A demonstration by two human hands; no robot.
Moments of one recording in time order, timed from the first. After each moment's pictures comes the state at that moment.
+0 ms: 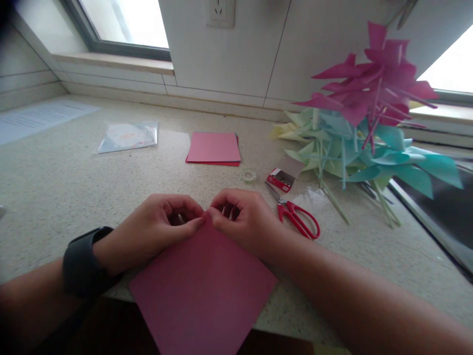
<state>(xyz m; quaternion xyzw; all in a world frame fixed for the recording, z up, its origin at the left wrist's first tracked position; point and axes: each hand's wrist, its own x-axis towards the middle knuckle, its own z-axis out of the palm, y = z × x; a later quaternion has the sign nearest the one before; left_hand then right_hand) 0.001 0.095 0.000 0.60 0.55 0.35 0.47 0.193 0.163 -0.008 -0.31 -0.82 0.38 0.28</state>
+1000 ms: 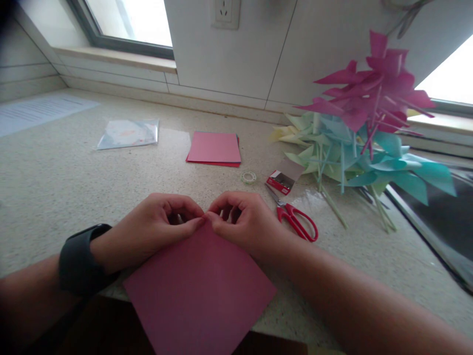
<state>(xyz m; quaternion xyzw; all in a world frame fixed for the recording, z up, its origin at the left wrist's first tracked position) -0.001 0.095 0.000 0.61 0.55 0.33 0.46 0.195 0.160 -0.002 -0.34 -0.80 0.43 0.25</state>
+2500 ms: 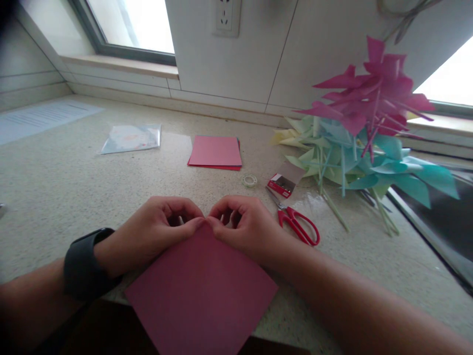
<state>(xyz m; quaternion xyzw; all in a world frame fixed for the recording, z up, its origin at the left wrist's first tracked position) -0.001 0.095 0.003 0.60 0.56 0.34 0.47 0.194 0.159 -0.001 -0.35 -0.80 0.43 0.23</state>
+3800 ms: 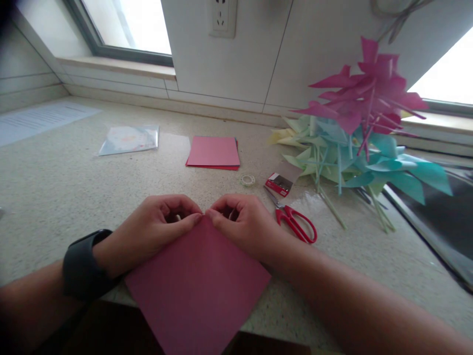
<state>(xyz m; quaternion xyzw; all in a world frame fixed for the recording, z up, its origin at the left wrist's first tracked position) -0.003 0.096 -0.003 0.59 0.57 0.36 0.45 0.193 0.163 -0.005 -0.37 -0.78 0.44 0.24</state>
